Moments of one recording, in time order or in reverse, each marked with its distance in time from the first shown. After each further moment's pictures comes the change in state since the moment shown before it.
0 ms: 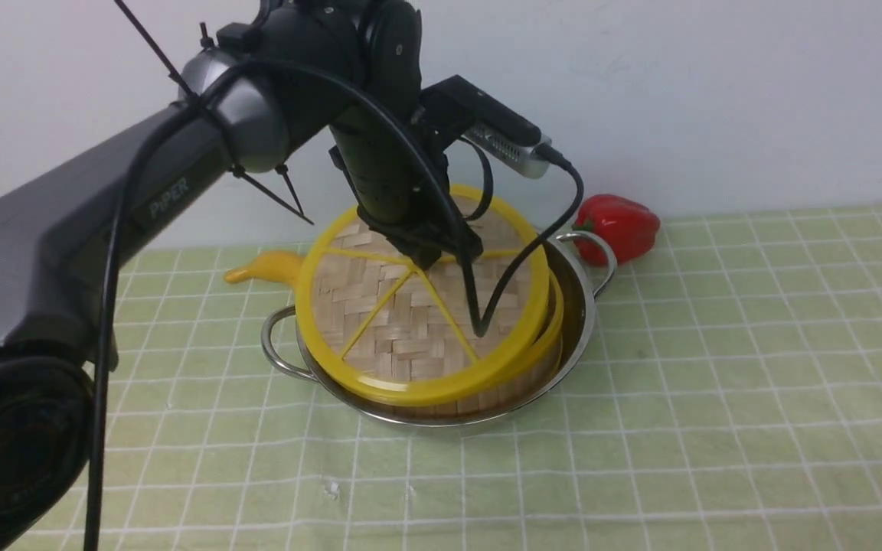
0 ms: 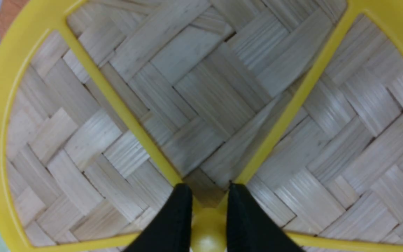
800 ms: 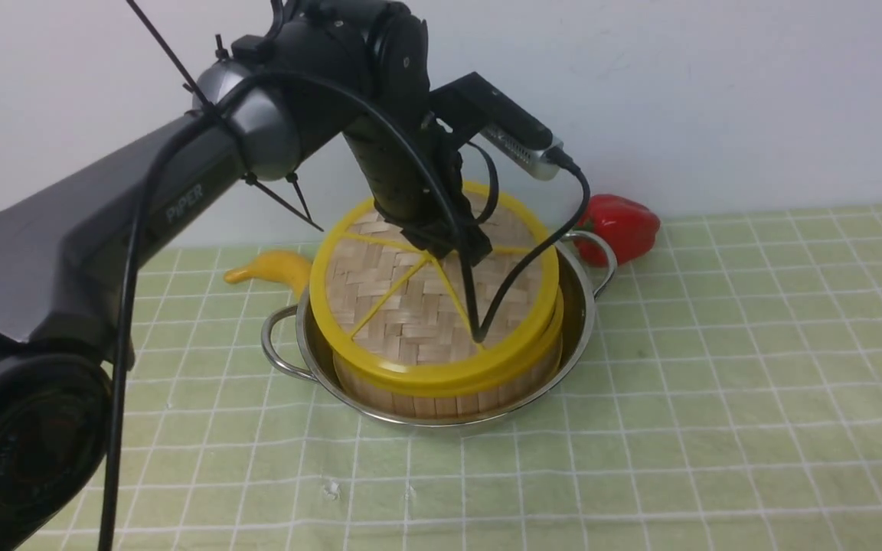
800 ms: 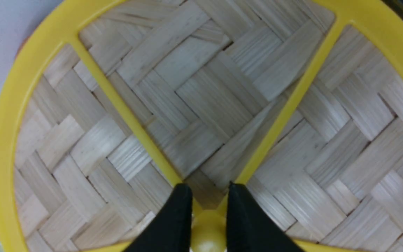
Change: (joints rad) right arm 0.000 0.000 0.000 0.000 0.000 0.000; left arm 0.000 0.027 0.000 -0.008 -0.099 0.073
